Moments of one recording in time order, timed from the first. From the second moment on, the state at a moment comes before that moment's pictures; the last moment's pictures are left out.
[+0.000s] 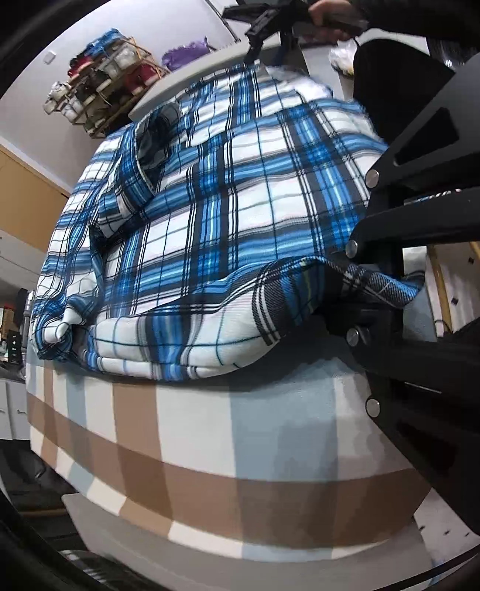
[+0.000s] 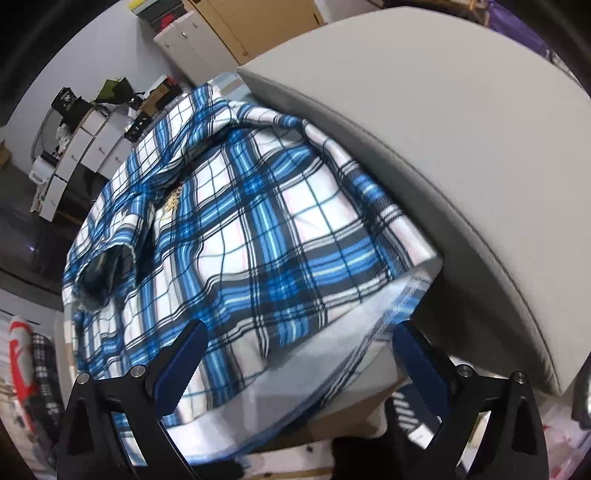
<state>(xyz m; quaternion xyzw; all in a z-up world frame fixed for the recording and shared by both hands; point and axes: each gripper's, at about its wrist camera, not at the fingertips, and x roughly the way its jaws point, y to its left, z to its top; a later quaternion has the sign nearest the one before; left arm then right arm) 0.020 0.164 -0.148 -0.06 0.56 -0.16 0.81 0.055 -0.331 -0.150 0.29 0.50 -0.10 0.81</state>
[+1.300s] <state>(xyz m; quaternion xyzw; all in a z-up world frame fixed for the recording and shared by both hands) 0.037 0.179 -0.140 -0.07 0.57 -0.16 0.80 0.064 -0.317 -0.148 0.20 0.49 0.05 0.85</state>
